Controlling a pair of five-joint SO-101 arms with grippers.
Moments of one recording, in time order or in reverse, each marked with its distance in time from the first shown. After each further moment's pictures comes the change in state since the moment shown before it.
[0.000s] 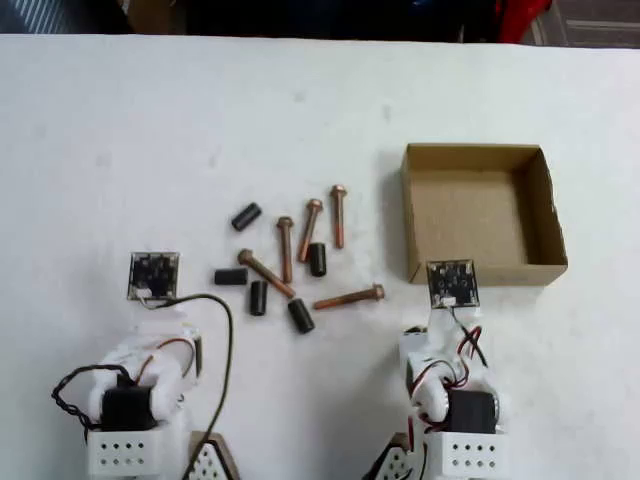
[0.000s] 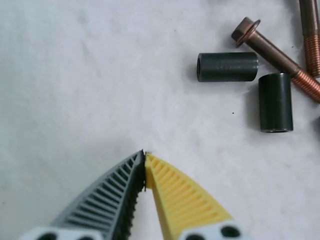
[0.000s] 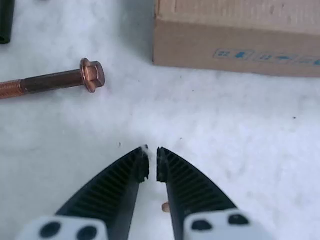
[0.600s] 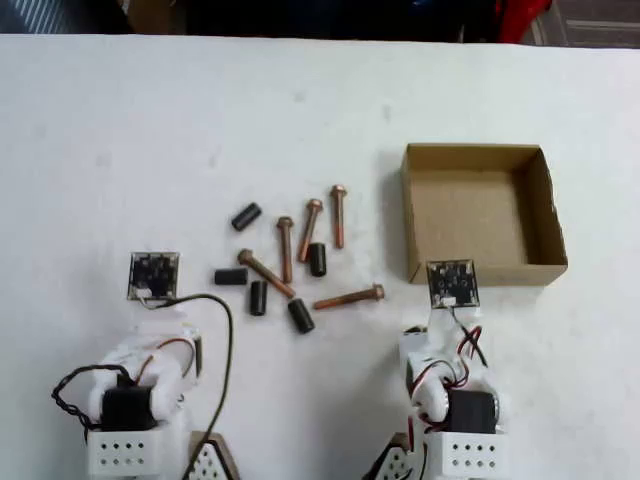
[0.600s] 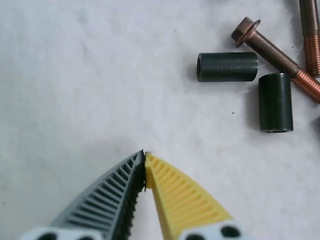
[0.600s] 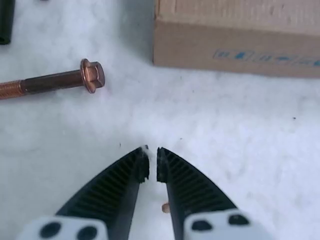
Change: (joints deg) left arm 0.0 0.0 0.0 0.0 0.0; right arm 0.0 0.0 0.0 0.0 0.0
